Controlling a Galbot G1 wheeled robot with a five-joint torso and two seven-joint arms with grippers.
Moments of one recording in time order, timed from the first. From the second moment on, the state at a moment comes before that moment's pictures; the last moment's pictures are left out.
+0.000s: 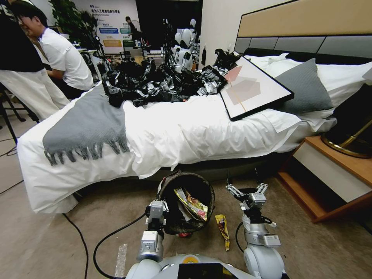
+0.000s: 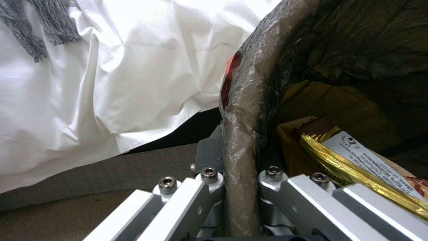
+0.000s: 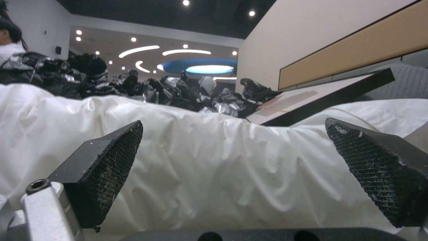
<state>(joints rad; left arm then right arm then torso) 1.86 -1.50 -0.18 -2.36 0.24 0.19 -0.28 -1.72 1.49 0.51 2.20 -0.08 0.41 0.05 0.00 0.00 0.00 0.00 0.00</state>
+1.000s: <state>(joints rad) 1.85 -1.50 -0.18 -2.37 0.23 0.19 -0.28 -1.68 1.22 0.39 1.88 0.31 -0.31 0.14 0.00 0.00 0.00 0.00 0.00</state>
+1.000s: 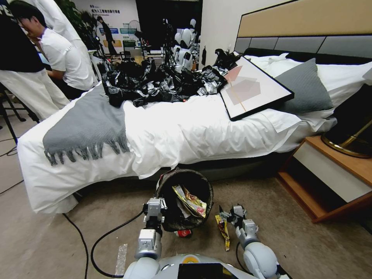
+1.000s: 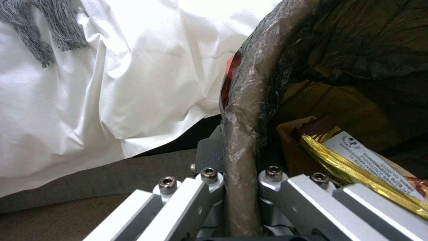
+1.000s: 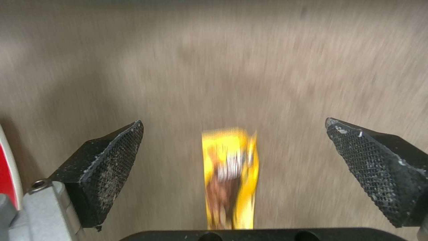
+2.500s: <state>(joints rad) 1.86 -1.50 -0.18 -2.37 0.24 0.19 -0.29 -1.53 1.30 0.34 1.45 0.18 -0.19 0.02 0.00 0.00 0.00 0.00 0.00</state>
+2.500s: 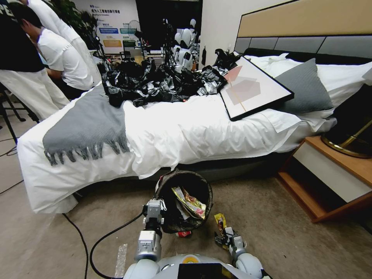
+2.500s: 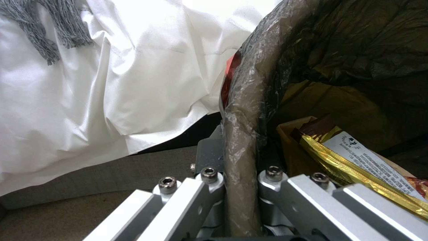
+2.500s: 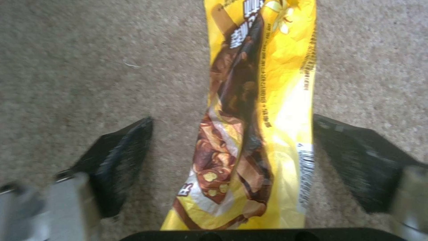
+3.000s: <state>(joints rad) 1.86 -1.50 -0.18 -2.36 0.24 0.19 -0.29 -1.54 1.30 0.36 1.45 0.15 -0.16 0.01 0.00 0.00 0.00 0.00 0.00</state>
